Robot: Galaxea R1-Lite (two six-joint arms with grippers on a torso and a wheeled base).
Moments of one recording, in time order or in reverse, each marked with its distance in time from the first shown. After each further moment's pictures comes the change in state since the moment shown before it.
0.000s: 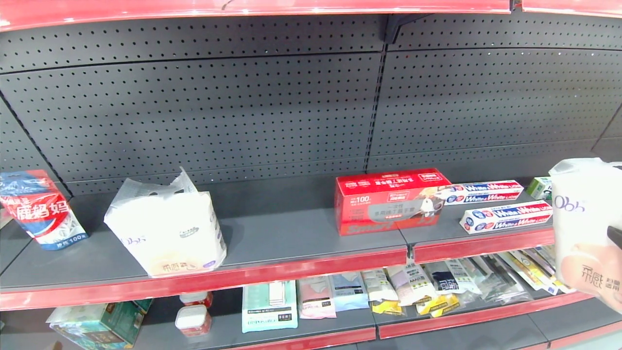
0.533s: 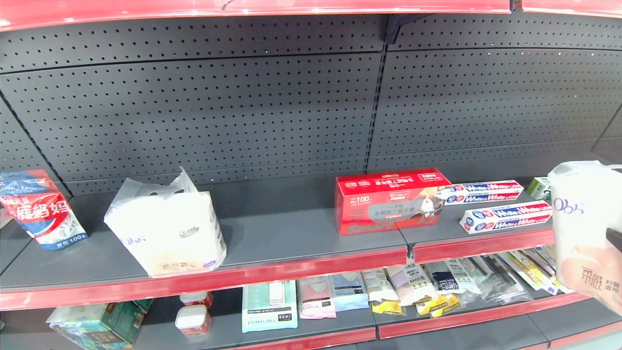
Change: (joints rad) left arm -0.001 0.000 -0.035 -0.004 -0.076 0.022; right arm -0.006 0.007 0.004 0.002 -0.003 -0.007
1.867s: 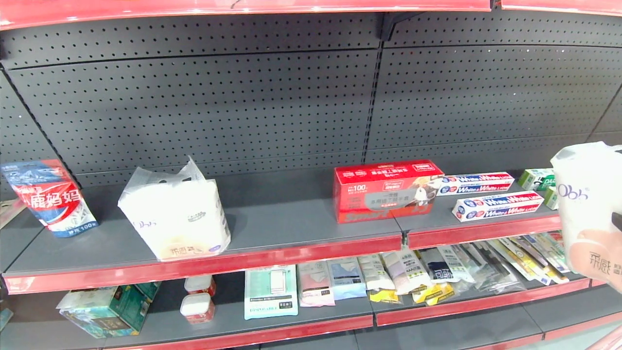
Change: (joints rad) left arm 0.001 -0.010 0.043 0.001 -0.026 0.156; right arm 0.004 0.021 -0.062 -0.002 -0.002 -0.083
